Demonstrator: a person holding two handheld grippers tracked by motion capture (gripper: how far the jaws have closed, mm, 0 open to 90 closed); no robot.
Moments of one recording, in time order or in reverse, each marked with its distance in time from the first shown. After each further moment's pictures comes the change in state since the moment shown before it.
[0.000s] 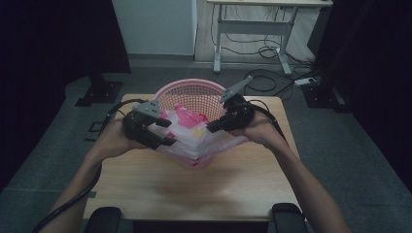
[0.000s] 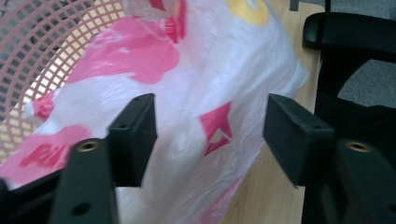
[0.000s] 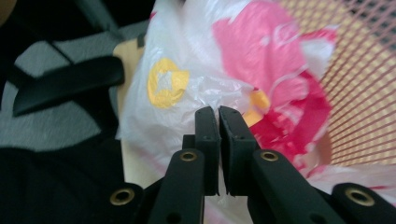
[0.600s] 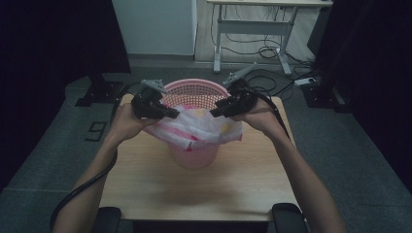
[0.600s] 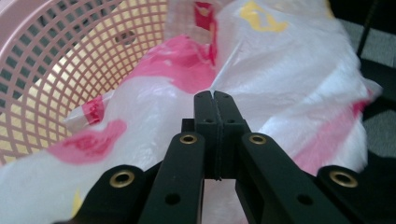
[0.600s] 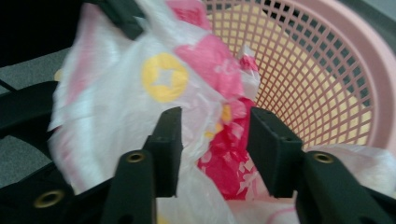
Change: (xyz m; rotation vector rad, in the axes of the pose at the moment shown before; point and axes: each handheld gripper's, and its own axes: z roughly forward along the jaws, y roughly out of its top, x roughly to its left) left arm 0.062 0.014 0.017 -0.034 0.021 -0.219; right arm -0.029 0.012 -0.013 -0.035 -0.178 0.059
